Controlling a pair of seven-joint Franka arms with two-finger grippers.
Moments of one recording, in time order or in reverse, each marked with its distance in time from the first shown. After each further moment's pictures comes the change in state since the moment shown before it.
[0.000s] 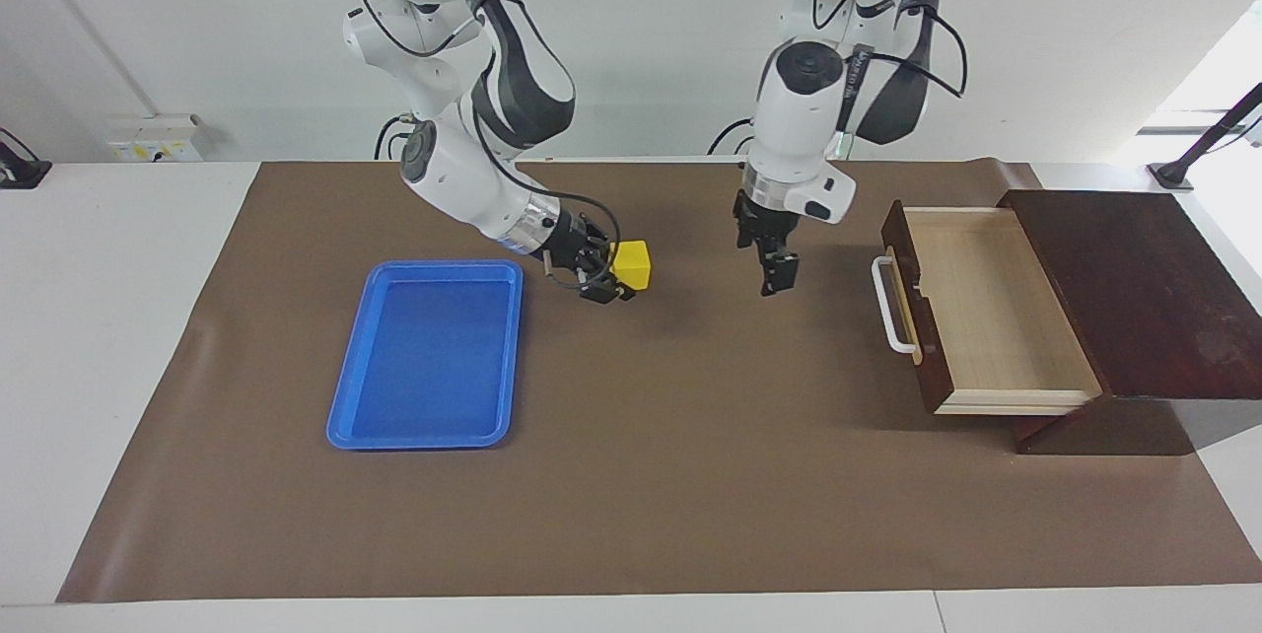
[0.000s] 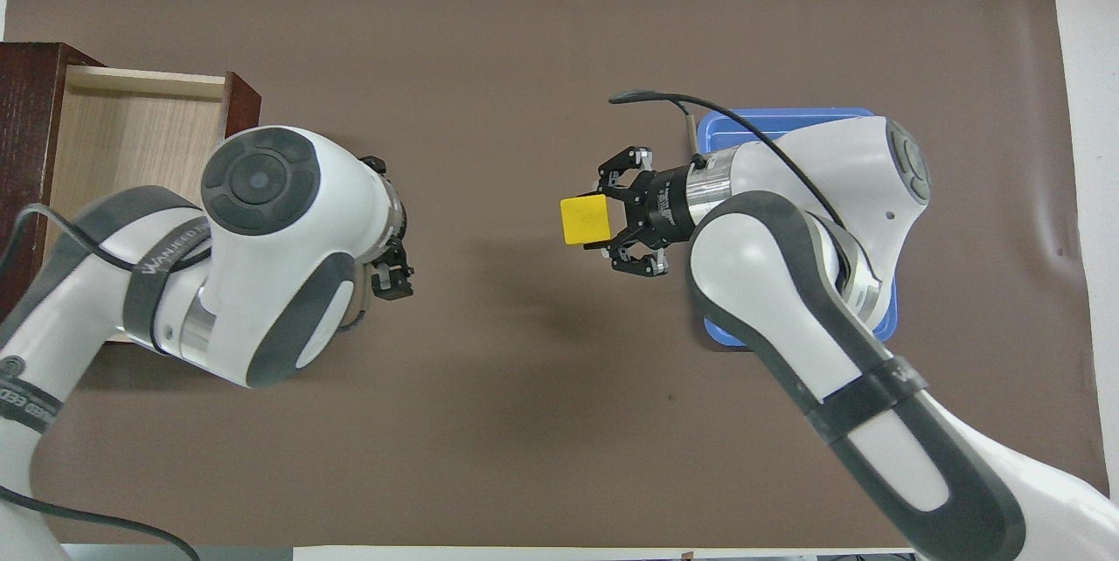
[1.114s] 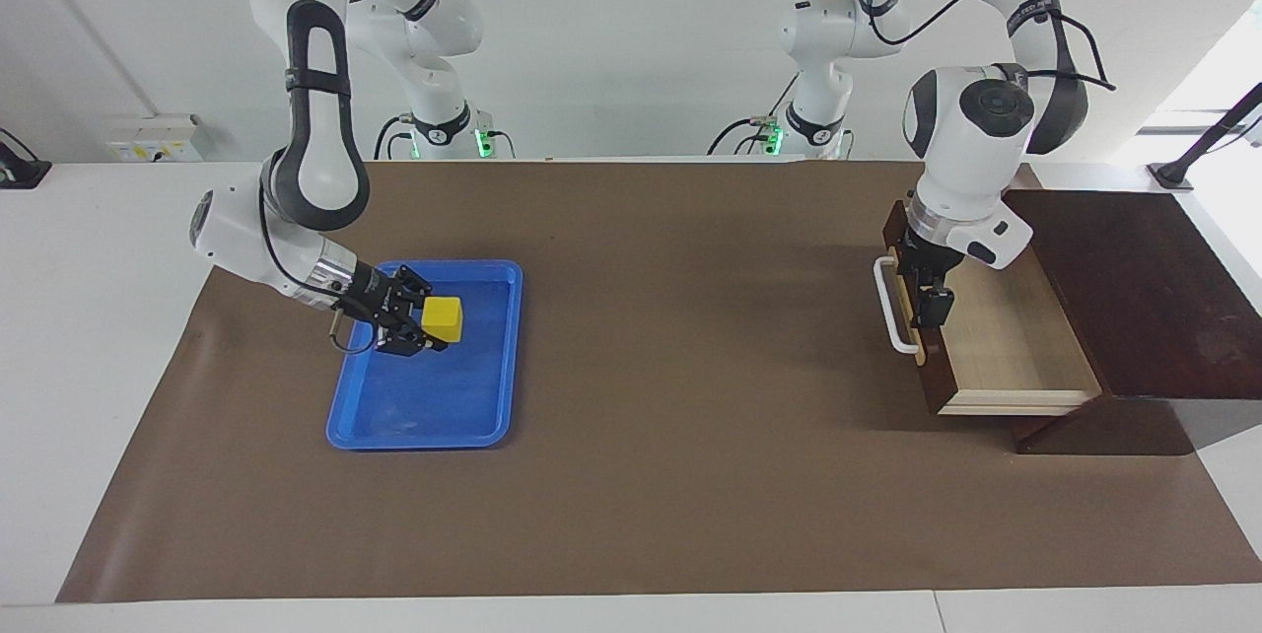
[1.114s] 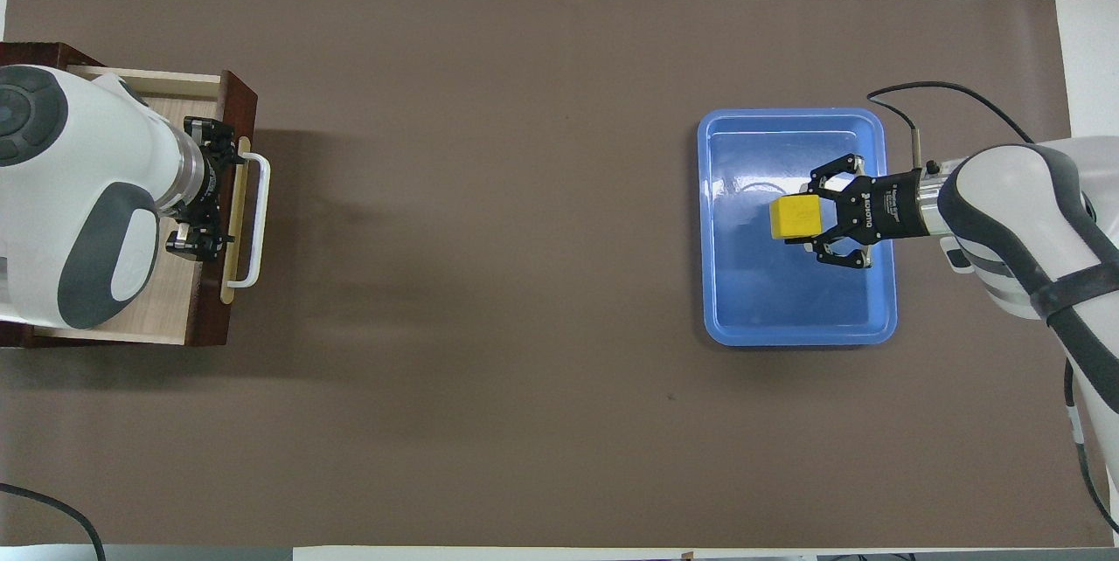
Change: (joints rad) left arm 0.275 0.002 -0.011 -0.015 0.069 0.015 0.550; right arm -0.424 0.041 -0.012 -0.155 -0.049 -0.136 -0.375
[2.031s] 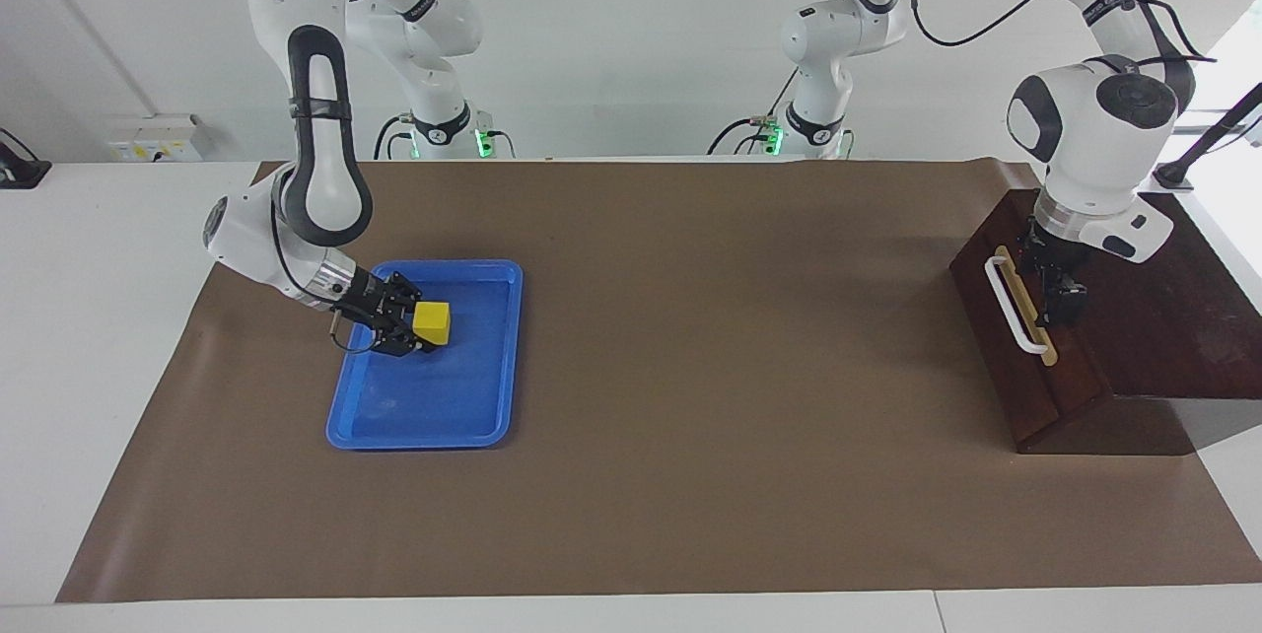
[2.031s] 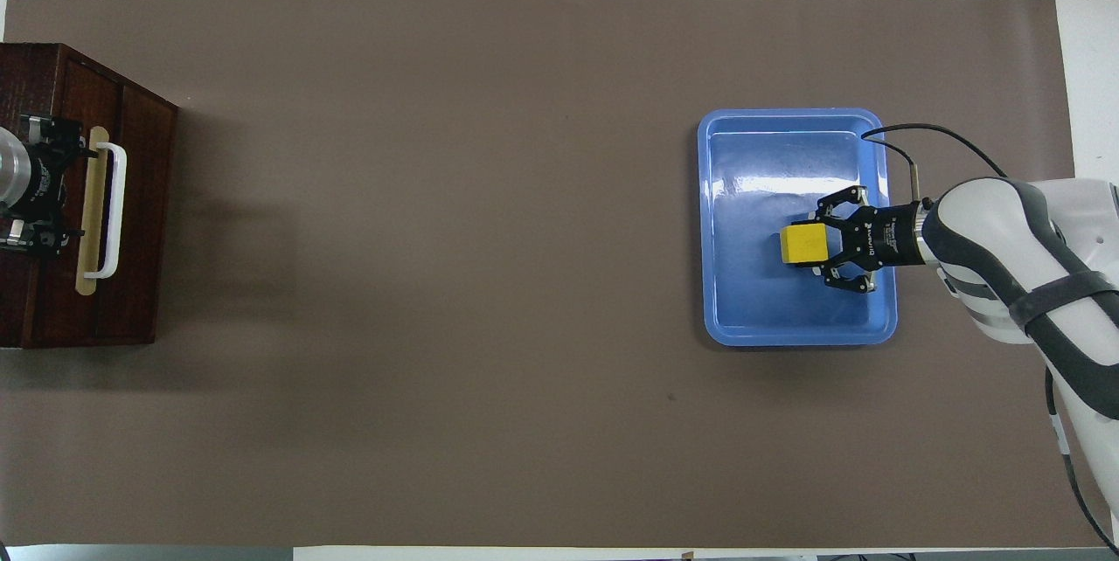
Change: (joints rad) left arm 0.267 0.008 -0.004 0.002 0.083 0.085 0.257; right arm -0.016 0.015 0.000 -0.098 0.000 0.118 -0.126
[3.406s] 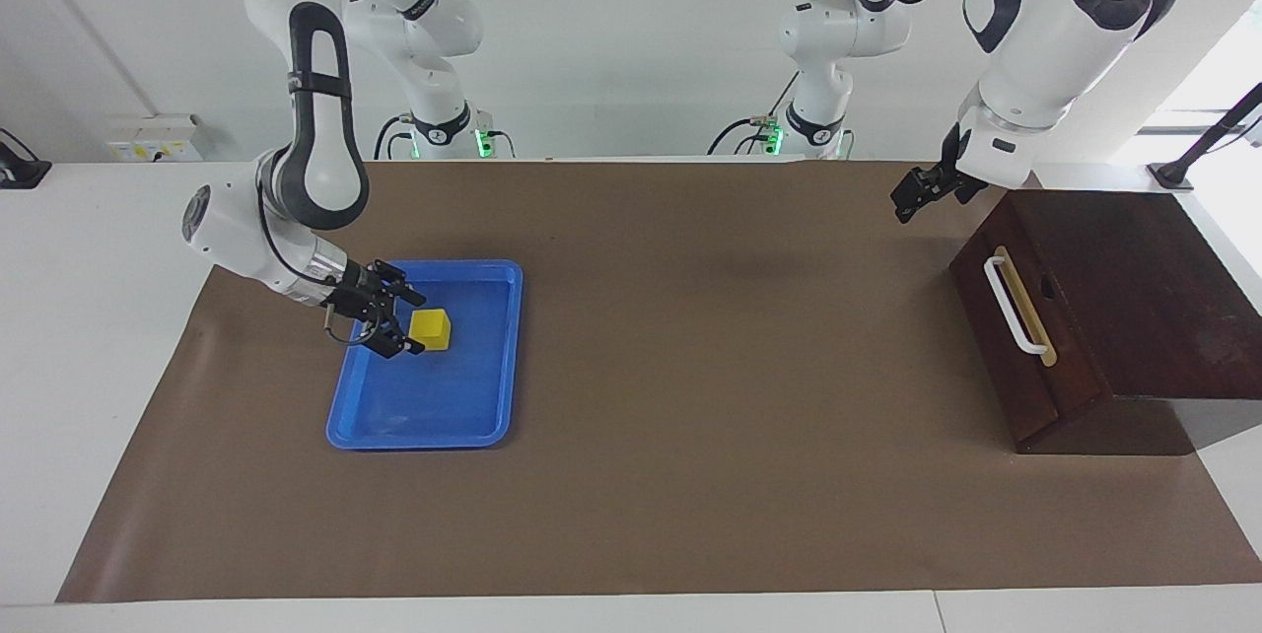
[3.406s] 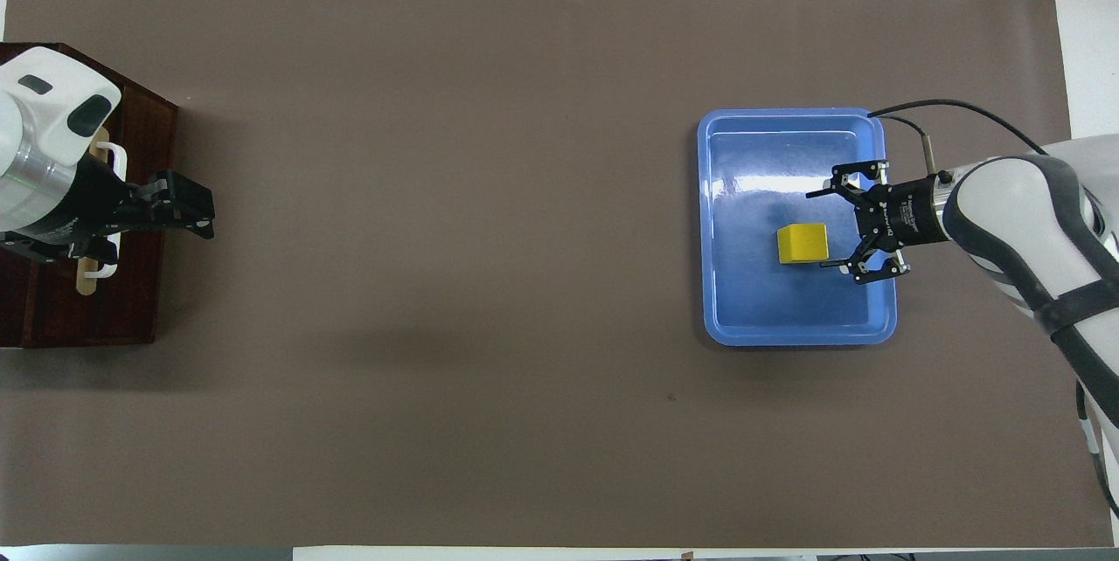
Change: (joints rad) left arm -0.196 -0.088 -0.036 0.254 -0.237 -0.614 1.070; right arm 0.002 -0.063 0.002 0.134 -0.160 -0.162 0.099
